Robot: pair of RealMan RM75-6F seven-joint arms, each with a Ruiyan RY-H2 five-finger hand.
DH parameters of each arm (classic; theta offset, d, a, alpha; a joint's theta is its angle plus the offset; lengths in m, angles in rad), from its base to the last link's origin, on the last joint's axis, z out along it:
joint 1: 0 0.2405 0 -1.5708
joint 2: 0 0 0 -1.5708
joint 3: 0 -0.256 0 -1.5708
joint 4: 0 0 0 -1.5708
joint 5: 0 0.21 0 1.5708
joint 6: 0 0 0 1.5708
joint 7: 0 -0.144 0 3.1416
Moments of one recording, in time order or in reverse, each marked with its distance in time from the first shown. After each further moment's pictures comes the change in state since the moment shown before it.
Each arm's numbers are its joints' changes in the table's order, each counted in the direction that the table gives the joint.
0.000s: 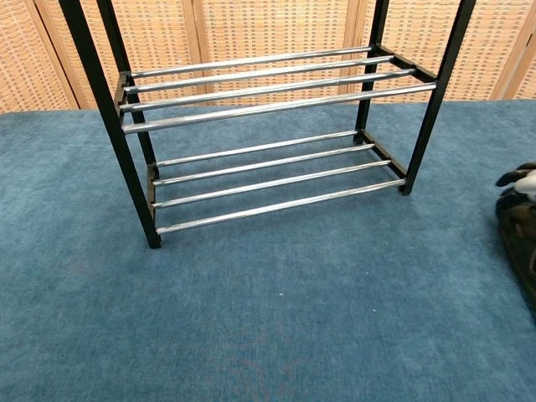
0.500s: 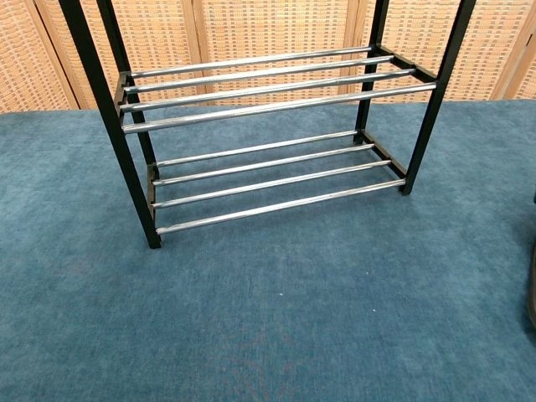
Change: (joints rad) left arm 0.003 0.002 -0.004 0.002 0.000 -0.003 0.001; right arm -0.022 0.111 0.016 0.094 0.126 -0.042 0.024
